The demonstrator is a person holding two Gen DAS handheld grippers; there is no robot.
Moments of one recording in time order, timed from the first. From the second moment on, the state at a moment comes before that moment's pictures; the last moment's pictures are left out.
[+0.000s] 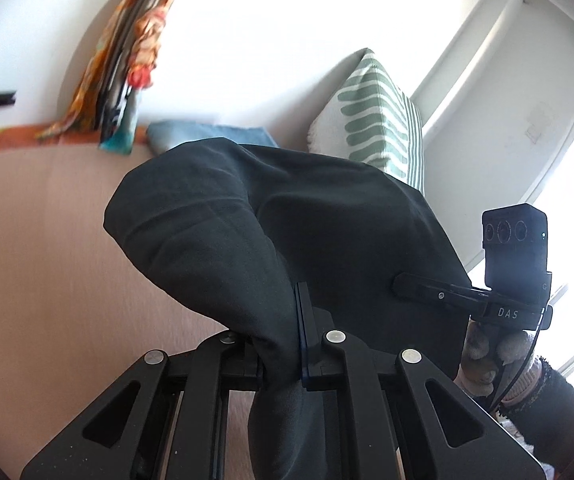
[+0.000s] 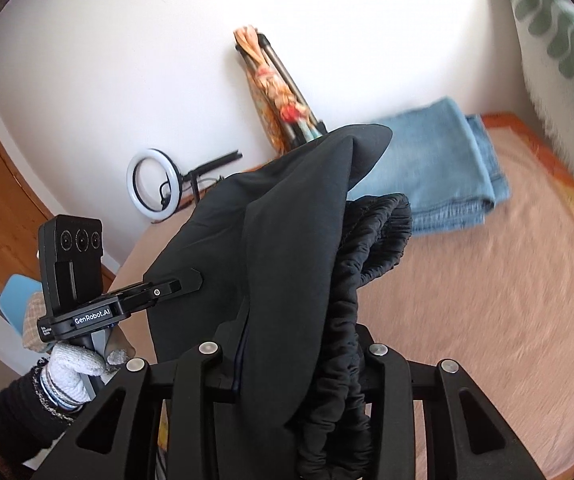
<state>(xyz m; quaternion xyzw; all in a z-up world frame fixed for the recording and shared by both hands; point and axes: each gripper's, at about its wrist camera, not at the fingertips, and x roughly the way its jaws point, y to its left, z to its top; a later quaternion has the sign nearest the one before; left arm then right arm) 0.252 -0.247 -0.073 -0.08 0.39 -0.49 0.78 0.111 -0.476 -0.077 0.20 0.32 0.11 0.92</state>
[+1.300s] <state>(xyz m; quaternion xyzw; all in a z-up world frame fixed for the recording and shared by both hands) 0.445 -0.398 -0.059 -0.01 0.36 -0.47 0.81 0.330 -0.612 -0.067 0.15 0.32 0.01 0.94</state>
